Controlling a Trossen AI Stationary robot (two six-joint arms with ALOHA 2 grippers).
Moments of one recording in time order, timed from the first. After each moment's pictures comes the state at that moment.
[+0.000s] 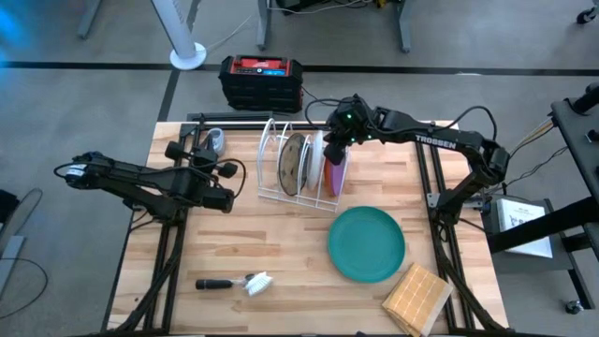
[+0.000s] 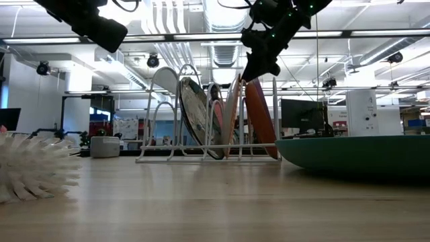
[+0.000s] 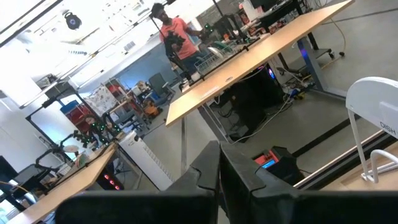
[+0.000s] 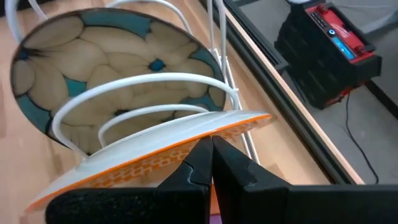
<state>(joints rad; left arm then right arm) -0.14 1.13 0.92 -1.32 -1.57 -1.00 -0.45 1.59 1.33 -0.52 -0.04 -0.01</state>
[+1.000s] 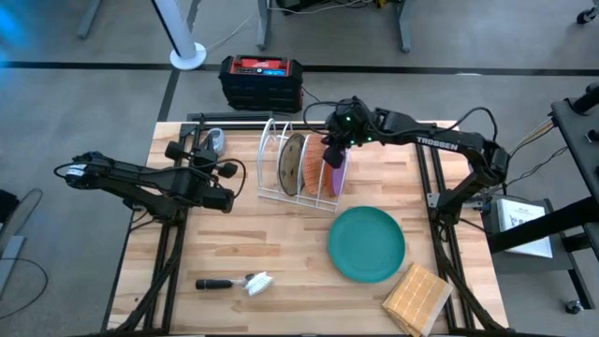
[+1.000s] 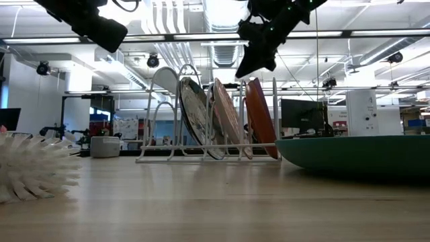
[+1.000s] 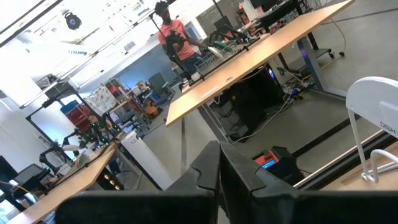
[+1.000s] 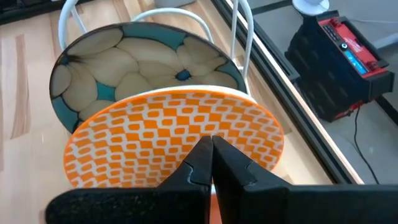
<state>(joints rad) -0.14 1.13 0.92 -1.32 -1.57 -1.00 -0.41 1.59 1.36 -0.53 -0.05 -0.03</state>
